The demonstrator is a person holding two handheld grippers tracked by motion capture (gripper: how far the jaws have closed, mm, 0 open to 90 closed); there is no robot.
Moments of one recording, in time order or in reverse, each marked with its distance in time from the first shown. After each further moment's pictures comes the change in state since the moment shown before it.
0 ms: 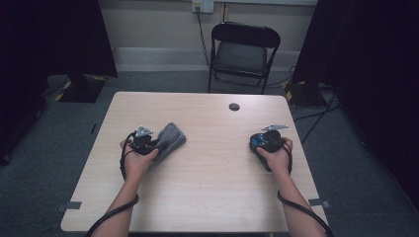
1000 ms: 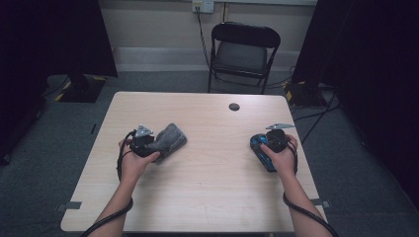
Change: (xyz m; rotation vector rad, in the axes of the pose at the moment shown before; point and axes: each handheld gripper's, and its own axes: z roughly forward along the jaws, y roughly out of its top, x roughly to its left) left arm -0.020 0.013 -0.025 0.020 -0.017 0.071; right arm 0.006 0.007 -0.034 -0.044 0.049 0.015
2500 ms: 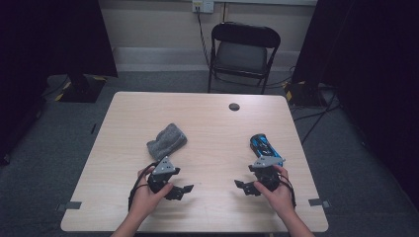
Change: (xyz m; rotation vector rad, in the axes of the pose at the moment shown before) left arm -0.099 -0.052 -0.013 0.046 -0.314 0.173; right arm 0.093 -0.067 -0.049 0.003 0.264 -0.206
